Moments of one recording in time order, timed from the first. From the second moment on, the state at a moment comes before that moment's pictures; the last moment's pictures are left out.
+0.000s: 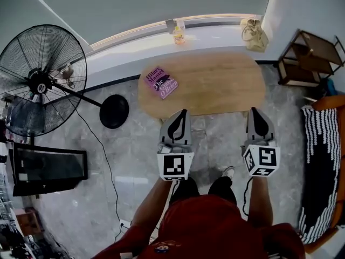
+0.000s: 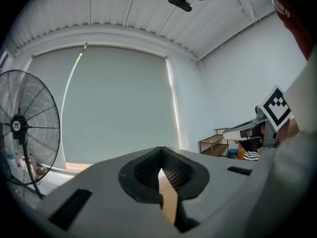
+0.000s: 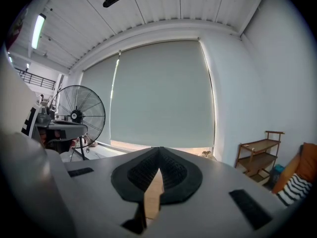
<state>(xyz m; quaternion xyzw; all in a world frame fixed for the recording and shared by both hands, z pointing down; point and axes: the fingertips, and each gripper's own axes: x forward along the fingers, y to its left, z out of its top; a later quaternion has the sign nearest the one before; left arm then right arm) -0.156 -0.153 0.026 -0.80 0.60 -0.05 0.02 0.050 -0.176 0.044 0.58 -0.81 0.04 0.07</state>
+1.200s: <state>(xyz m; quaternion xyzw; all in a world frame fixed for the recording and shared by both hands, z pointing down) -0.126 -0.206 0.424 -0.81 0.58 -0.03 -0.02 0.070 -0.218 0.441 0.59 -0.79 0.06 0.11</state>
